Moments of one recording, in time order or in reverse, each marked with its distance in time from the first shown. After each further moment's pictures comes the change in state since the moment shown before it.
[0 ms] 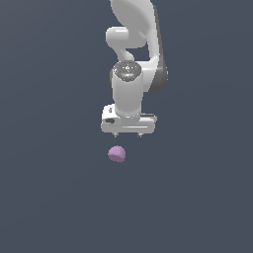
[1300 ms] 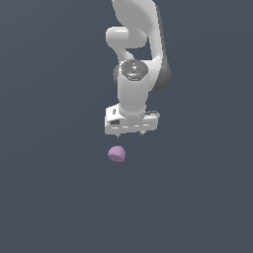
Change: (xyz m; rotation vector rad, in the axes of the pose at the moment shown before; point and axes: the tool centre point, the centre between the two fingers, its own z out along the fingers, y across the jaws) arm -0.001 -0.010 -0.002 -0.021 -0.007 -0.154
